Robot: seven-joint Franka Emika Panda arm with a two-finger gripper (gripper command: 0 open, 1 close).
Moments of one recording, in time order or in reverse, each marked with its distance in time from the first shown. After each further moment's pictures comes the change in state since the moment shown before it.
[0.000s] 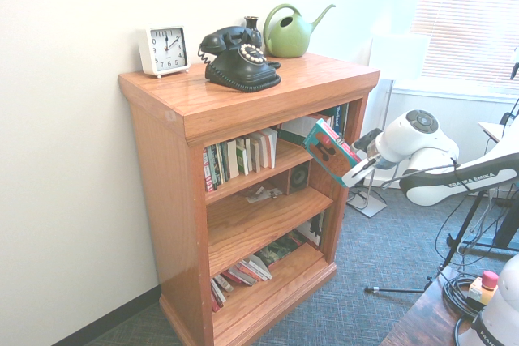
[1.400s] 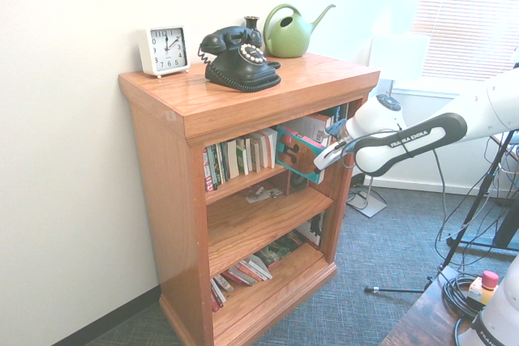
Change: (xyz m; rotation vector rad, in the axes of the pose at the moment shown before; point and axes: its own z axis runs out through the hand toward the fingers) arm 0.069 -0.064 0.051 0.135 -0.133 0.000
